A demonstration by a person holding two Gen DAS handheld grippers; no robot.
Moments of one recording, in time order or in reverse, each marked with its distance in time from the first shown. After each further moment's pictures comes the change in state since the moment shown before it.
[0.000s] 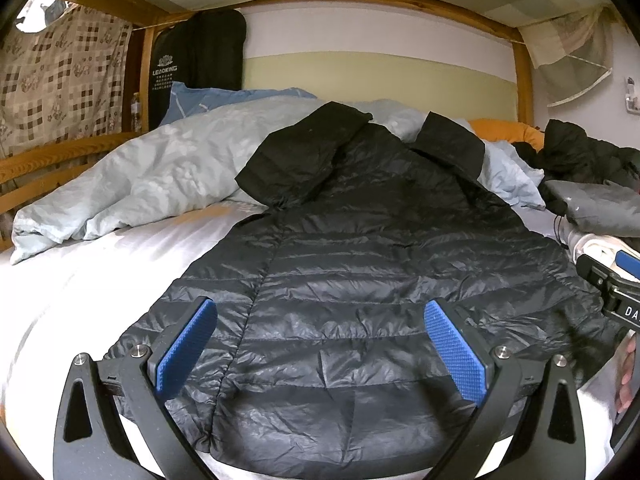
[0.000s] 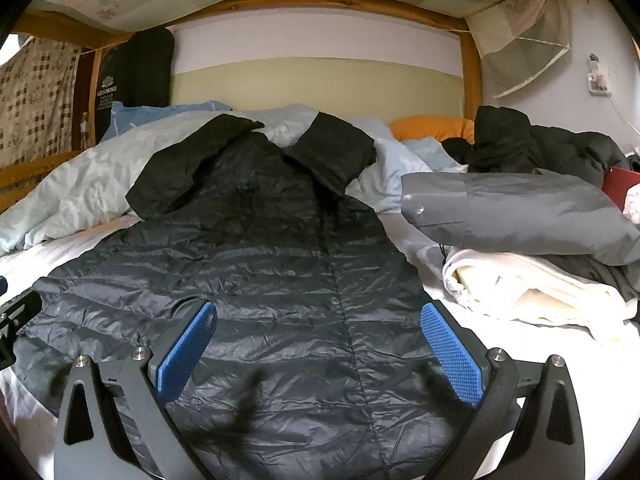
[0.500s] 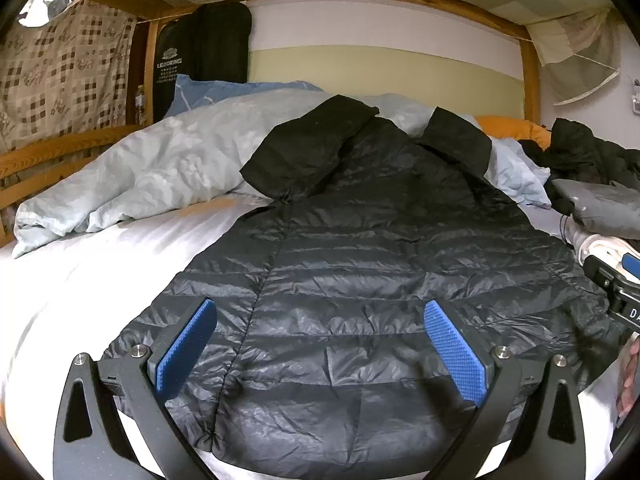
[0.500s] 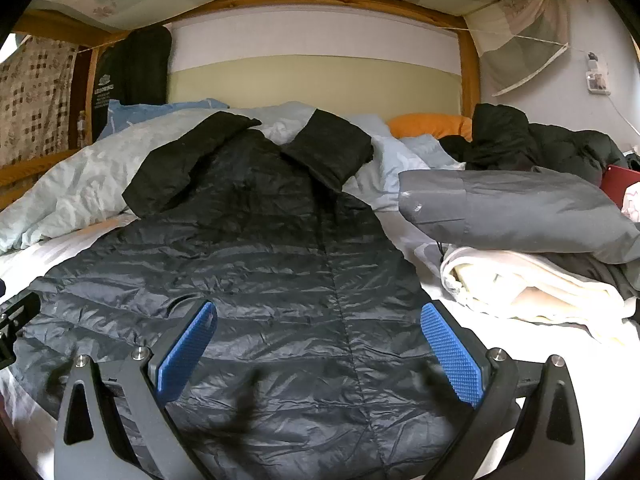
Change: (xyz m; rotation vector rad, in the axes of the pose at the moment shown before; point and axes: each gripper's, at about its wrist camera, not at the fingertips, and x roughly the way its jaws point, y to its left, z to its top) left arm 0.004 -0.002 0.002 -0.011 0.032 0.020; right arm 0.001 -0.001 0.000 0.003 0.004 -0.015
